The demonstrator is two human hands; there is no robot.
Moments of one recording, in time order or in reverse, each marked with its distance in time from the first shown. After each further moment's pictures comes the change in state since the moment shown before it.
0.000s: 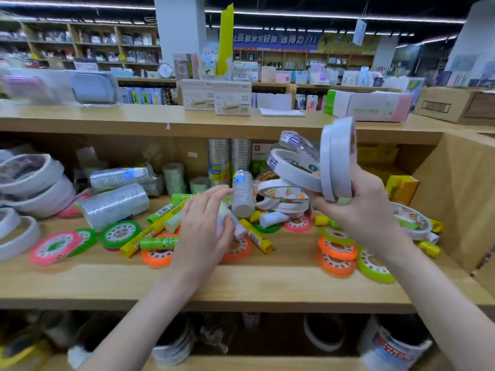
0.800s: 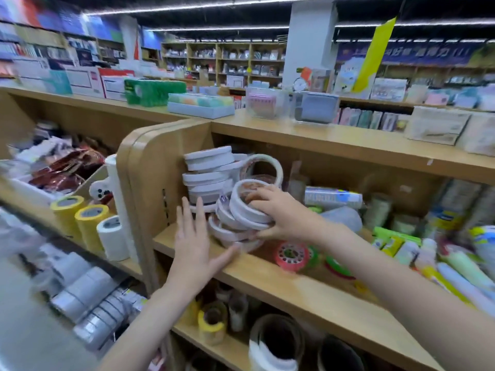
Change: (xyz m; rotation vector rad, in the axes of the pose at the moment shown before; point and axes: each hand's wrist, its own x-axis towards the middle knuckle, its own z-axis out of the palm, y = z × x) left_hand -0.111 -0.245 -0.237 0.302 -0.036 -0.623; right_hand 0.099 -0.152 0.390 -0.115 -0.850 -0.504
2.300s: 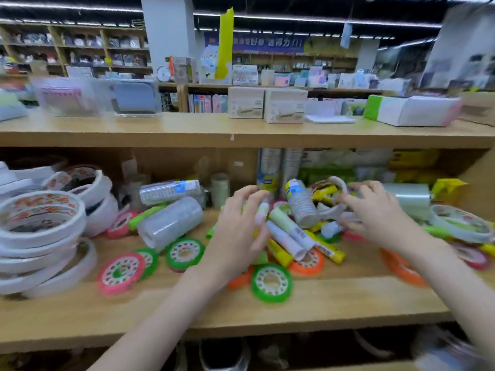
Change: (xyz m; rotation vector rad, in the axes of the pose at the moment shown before) left_hand -0.003 0.254 0.133 -0.359 -0.200 0.723; right_hand -0.355 0.092 -0.091 -0.596 0.107 0.925
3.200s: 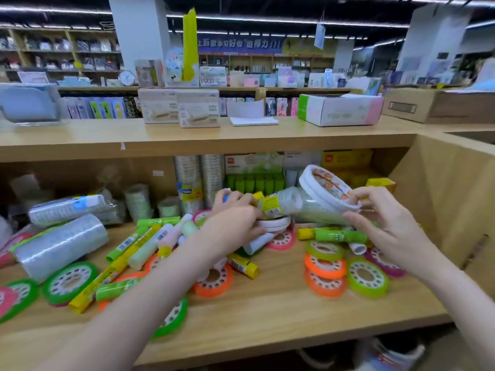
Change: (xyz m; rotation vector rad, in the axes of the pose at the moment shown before) left_hand 0.099 0.078 0.099 0.521 -0.520 0.116; right_hand -0.065 0.124 -0.013 0.828 0.214 0.124
